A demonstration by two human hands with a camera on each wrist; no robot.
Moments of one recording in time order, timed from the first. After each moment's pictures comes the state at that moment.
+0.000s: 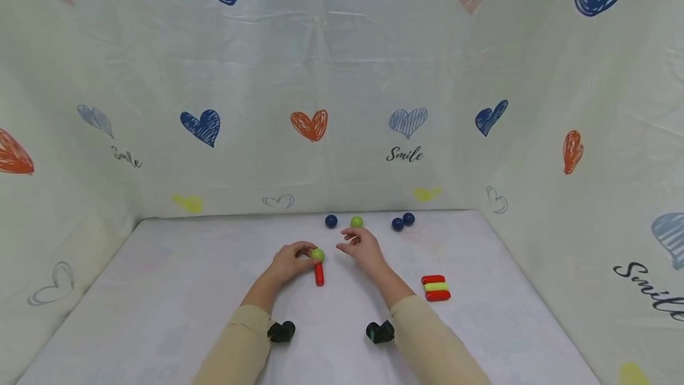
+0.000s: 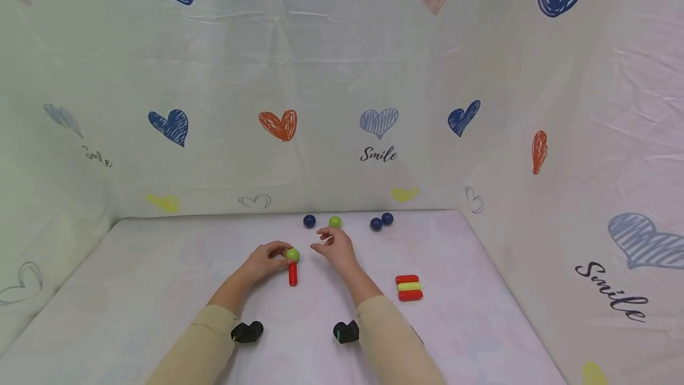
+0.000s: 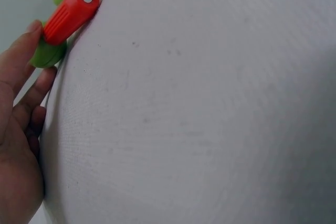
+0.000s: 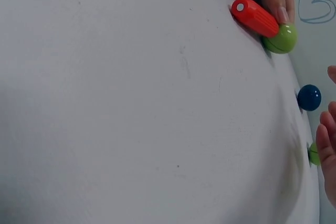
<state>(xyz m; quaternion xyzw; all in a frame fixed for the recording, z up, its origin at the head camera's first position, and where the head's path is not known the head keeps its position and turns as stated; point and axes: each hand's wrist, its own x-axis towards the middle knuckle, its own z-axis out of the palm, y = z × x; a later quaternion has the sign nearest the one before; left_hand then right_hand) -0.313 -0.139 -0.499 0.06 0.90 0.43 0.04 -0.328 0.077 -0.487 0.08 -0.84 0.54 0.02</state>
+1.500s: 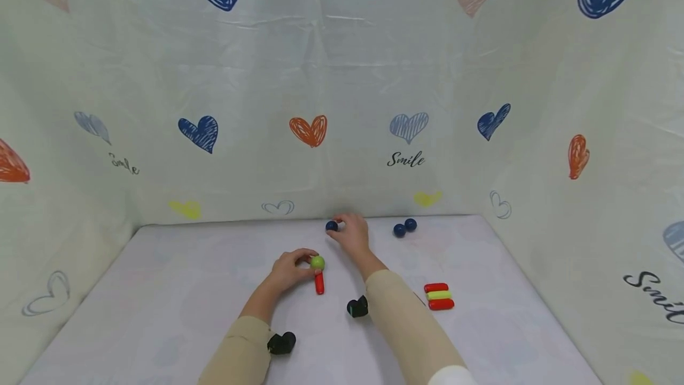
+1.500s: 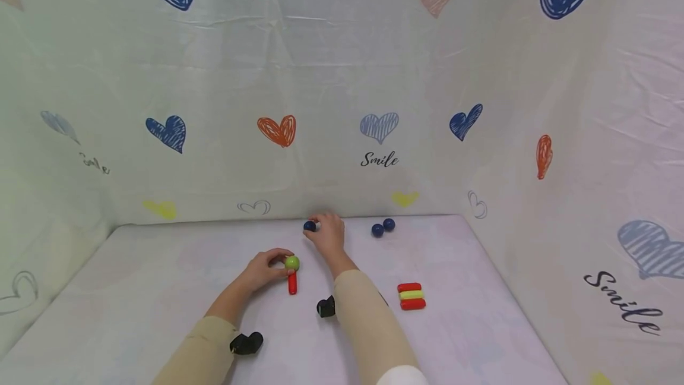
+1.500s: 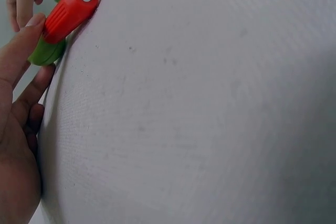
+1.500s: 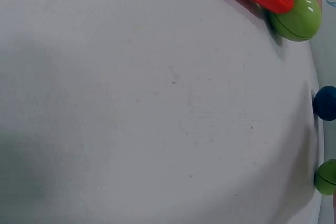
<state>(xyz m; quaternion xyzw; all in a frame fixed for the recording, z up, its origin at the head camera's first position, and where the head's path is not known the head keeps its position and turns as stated) -0.310 -0.138 -0.503 0.06 0.91 0.41 0.03 -0.390 0.045 -0.495 0.11 -0.93 0.33 0.16</state>
